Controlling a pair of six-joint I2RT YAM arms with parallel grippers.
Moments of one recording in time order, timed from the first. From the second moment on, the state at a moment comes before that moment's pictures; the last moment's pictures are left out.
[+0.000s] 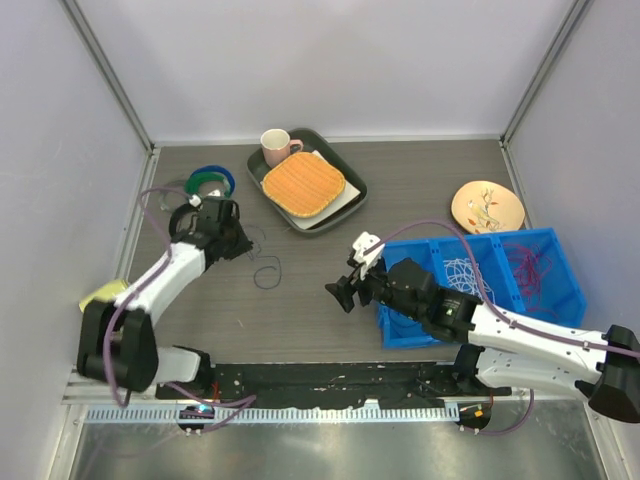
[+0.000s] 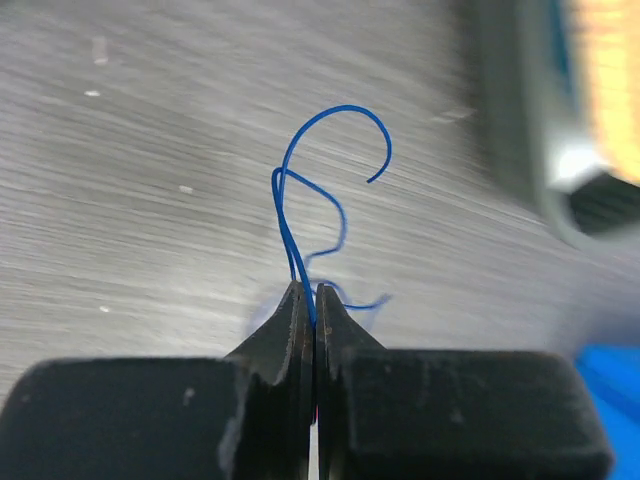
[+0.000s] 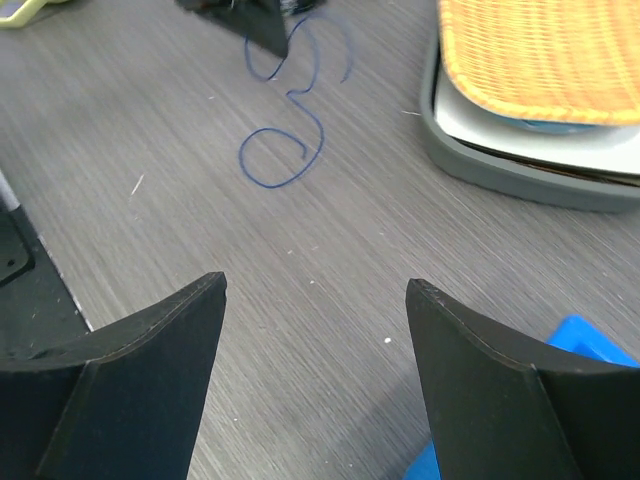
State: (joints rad) left arm -0.25 1.43 0.86 -0.39 -0.09 -0.70; right arm 1.08 0.91 0.62 0.03 0.21 0.08
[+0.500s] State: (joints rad) left arm -0.49 0.68 0.74 -0.20 0.34 -0.79; right arm 1.08 1.08 0.64 0.29 -0.07 -0.22
